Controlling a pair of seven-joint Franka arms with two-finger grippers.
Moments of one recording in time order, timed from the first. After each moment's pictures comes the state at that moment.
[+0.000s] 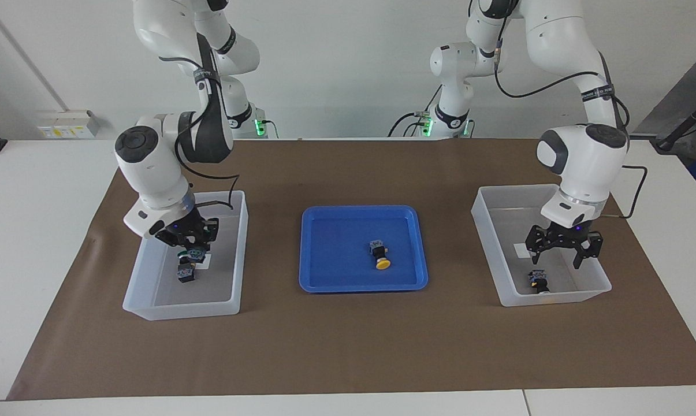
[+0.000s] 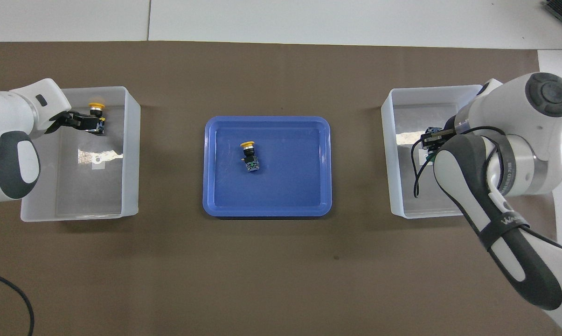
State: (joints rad) left arm 0.03 0.23 0.01 -1.94 0.02 2.52 0.34; right arm 0.13 0.24 -0.10 -1.93 0.01 2.20 -0.11
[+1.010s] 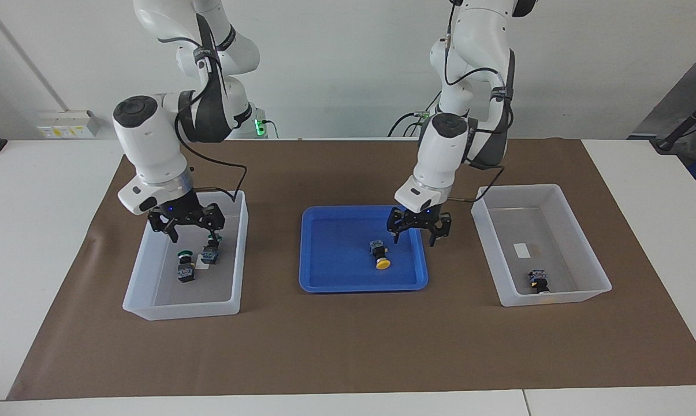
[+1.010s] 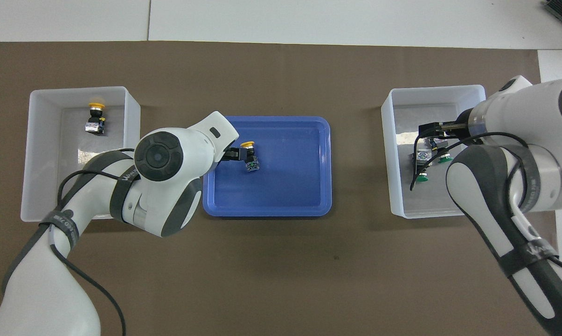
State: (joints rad) left arm -0.51 0.27 -0.01 -2.00 0.02 2.52 -0.42; right arm 0.14 0.12 -0.09 -1.89 0.01 2.18 0.07
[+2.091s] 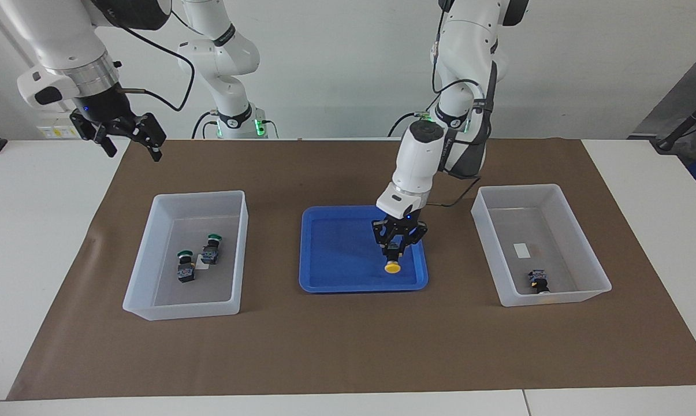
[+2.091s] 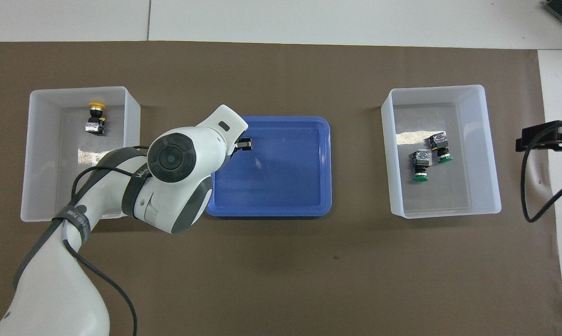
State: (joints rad) left arm -0.51 0.25 0.03 -1.95 0.02 2.52 -0.53; right arm 0.04 -0.03 -0.10 -1.60 -0.01 1.61 0.09
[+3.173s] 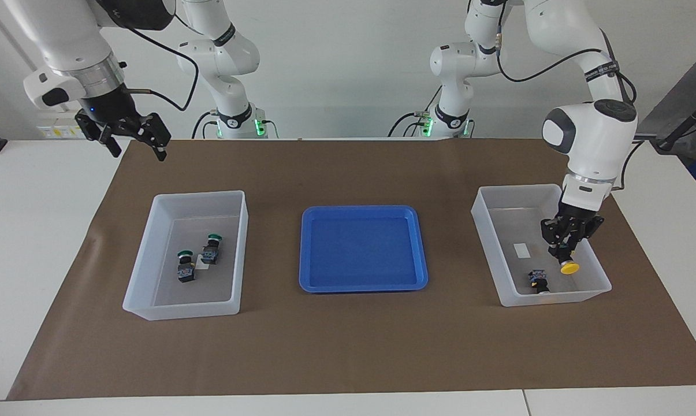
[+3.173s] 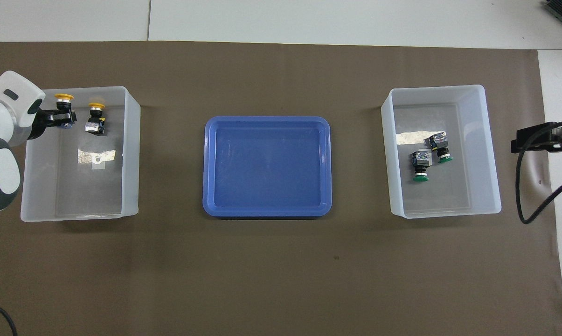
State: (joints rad) left arm 0.03 0.16 0.03 -1.99 0.02 2.51 -0.02; right arm 0.05 -0.03 -0.10 -1.60 -0.01 1.60 0.09
